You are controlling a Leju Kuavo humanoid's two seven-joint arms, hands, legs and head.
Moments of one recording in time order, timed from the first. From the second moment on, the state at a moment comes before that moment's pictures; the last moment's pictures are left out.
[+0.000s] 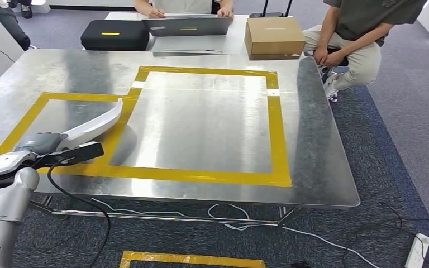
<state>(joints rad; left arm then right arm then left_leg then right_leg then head) -0.35 0.19 0.25 -1.24 -1.57 -0.23 0.04 -0.11 0.17 -1.13 -0.31 1.53 -0.09 -0.05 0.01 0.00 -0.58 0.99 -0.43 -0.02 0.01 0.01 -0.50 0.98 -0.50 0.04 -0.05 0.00</state>
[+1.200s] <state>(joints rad) -0.34 0.17 0.28 -1.30 -1.56 -0.22 0.00 -0.11 0.17 -1.12 -0.31 1.53 -0.09 -0.05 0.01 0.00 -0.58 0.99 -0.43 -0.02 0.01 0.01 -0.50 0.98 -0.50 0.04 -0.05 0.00</state>
